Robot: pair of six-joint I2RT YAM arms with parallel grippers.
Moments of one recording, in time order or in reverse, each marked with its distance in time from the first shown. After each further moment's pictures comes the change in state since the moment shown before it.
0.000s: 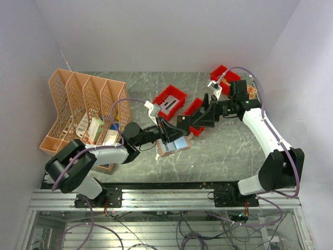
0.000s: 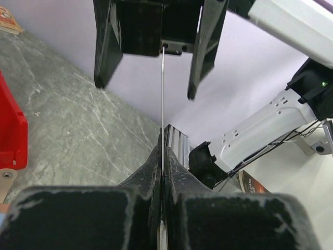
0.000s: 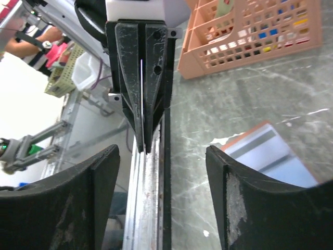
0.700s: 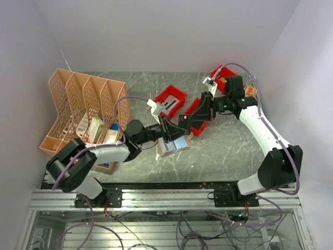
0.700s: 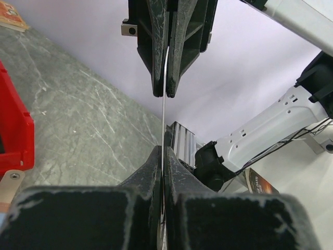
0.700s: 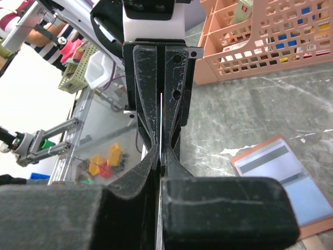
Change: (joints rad) left arm -0.003 0.019 0.049 -0.064 0.011 0.029; right arm 0.080 0.018 0.018 0.150 -0.015 0.172
